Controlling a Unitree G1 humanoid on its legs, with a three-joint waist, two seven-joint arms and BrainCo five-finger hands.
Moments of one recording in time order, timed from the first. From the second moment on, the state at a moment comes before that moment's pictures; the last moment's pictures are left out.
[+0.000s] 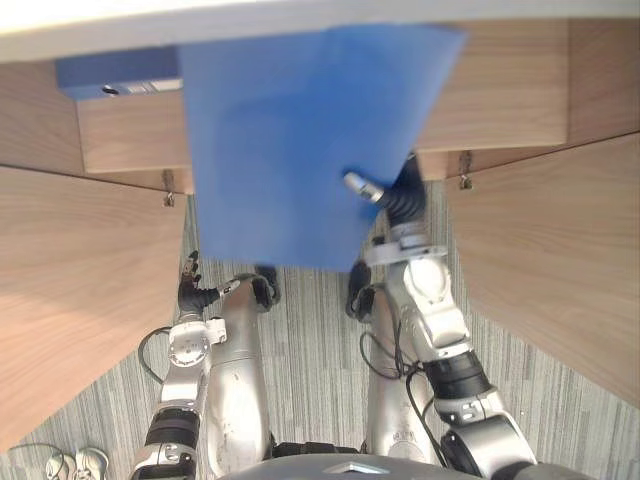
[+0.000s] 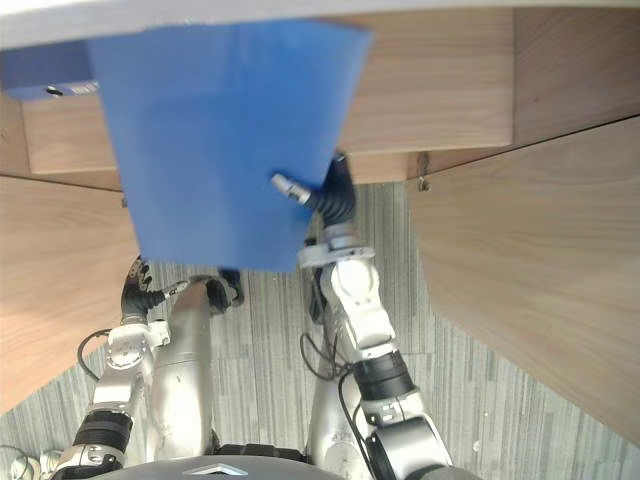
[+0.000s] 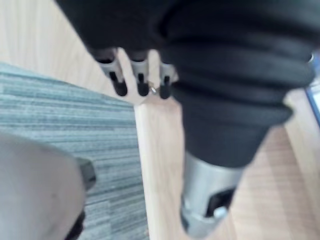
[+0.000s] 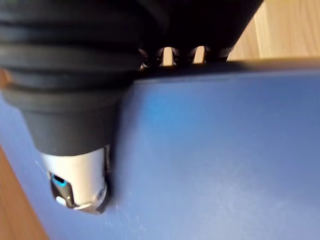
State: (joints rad) left arm -0.08 0.06 0.12 0.33 0.01 -0.16 0.21; right arm -0.43 -0.13 0.09 -0.10 0.31 -0.23 -0.17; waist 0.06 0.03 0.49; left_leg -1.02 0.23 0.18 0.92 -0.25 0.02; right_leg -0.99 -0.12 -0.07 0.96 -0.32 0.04
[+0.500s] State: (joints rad) left arm 0.05 0.06 0.12 -0.20 -0.04 -0.18 0.19; right arm -0.63 -0.16 -0.19 -0.07 0.55 -0.24 -0.31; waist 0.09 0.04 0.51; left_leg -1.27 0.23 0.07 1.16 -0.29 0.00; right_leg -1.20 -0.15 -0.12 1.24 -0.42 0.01
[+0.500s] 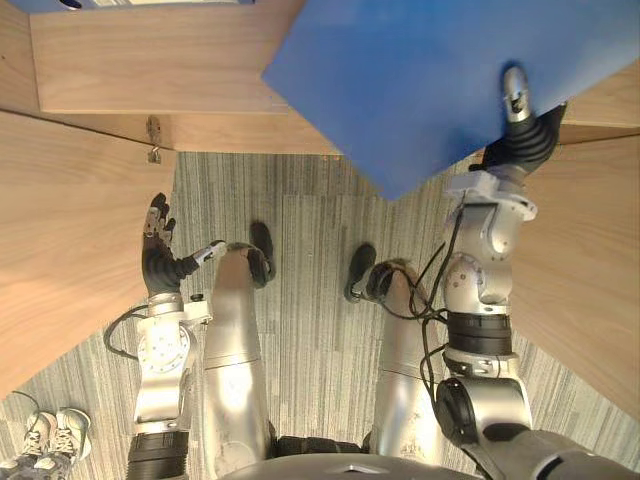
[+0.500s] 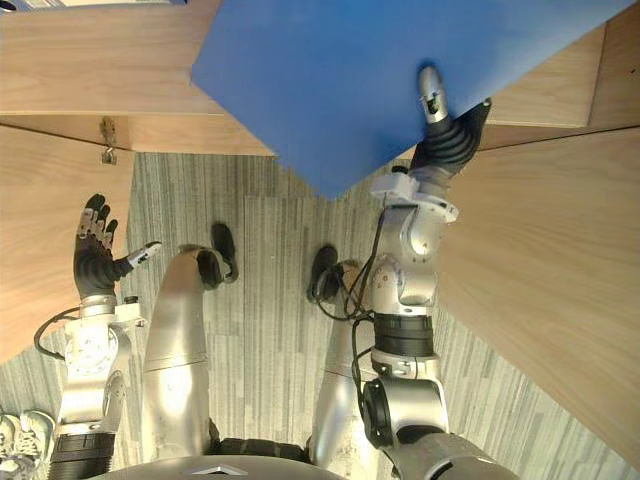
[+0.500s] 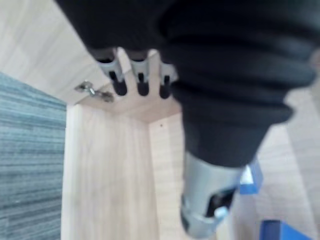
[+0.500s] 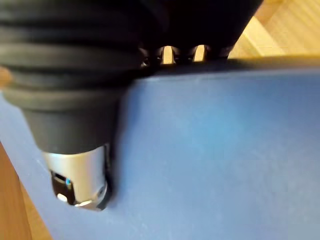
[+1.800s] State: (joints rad) left arm 0.05 0.06 0.07 -0.19 -0.16 -0.16 0.20; right arm -1.20 -0.55 -0.22 0.42 1.18 -0.26 -0.39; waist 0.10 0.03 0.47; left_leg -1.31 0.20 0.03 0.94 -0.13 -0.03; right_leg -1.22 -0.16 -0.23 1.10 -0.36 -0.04
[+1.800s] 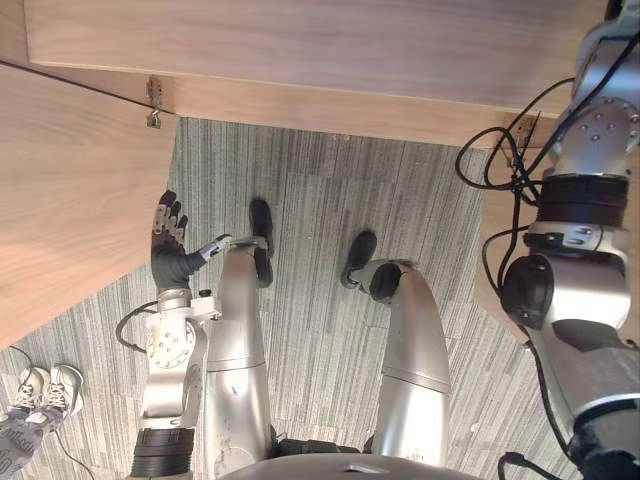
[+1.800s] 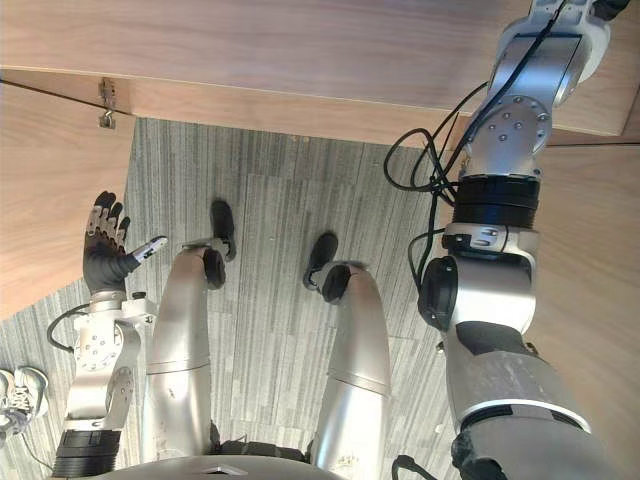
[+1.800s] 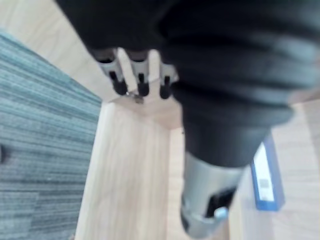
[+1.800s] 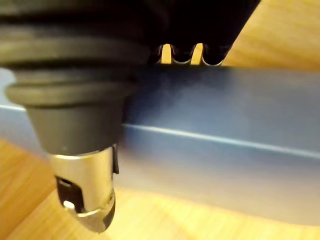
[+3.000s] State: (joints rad) left arm -0.13 0.24 0.11 0.02 -0.12 -0.15 0.16; right arm -1.07 -1.03 0.28 0.41 0.41 -0.10 -0.07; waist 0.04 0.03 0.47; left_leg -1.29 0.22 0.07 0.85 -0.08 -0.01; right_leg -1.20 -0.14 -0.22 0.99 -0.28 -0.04
